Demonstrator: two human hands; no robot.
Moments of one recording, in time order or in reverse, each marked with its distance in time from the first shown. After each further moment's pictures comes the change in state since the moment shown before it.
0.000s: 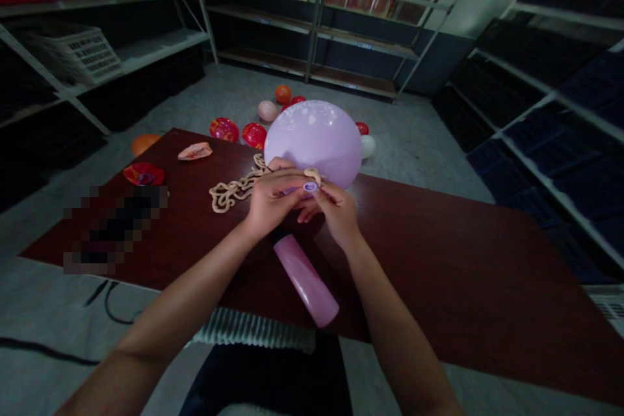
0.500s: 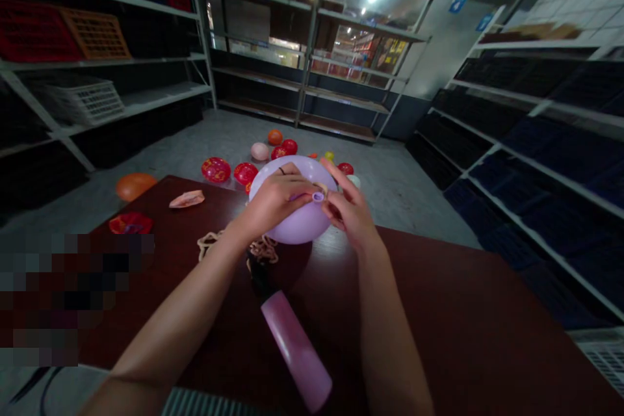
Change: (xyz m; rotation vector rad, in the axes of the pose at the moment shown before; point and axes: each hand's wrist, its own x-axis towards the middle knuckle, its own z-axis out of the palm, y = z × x) left_hand 0.101 -0.012 -0.016 0.198 -0.302 0.270; right_hand 0.054 -0.096 -0.020 -0.170 0.027 -0.047
